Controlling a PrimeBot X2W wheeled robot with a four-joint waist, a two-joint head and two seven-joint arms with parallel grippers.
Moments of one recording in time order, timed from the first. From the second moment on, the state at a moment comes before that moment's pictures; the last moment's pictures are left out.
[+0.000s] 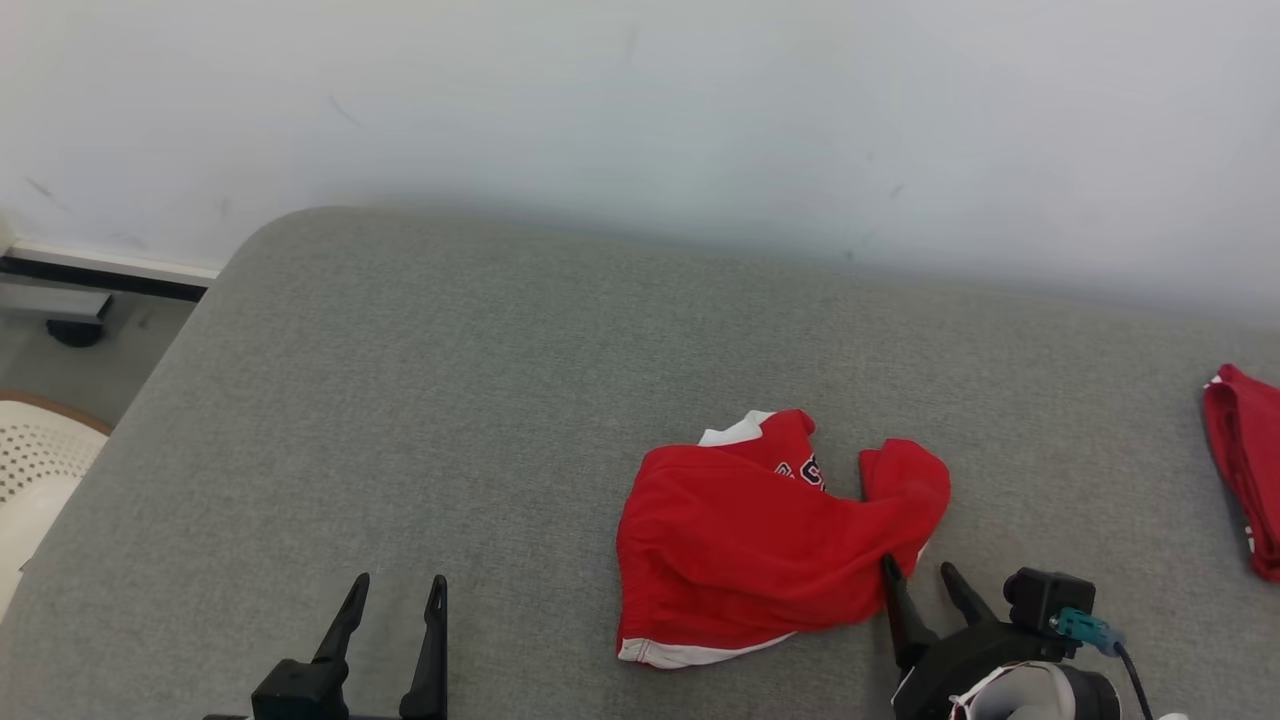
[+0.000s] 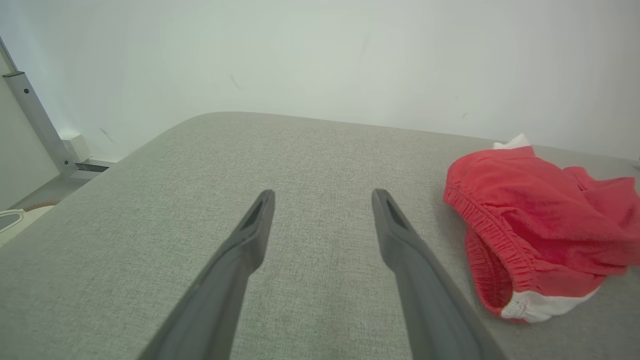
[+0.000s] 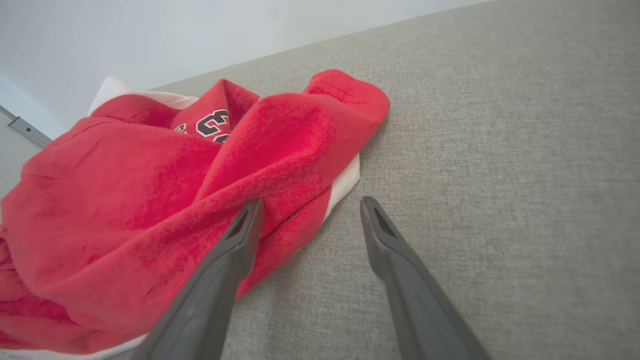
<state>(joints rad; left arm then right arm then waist) -0.08 0.13 -0.19 0.33 -0.26 -0.04 -0.26 -0.37 -0.09 0.21 0.92 0.51 0.13 -0.25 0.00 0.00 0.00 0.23</state>
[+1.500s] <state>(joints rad) -0.05 0.11 -0.15 0.36 -0.22 -0.08 -0.26 -0.47 -0.13 0.22 1.14 0.44 0.13 -0.26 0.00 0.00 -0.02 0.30</state>
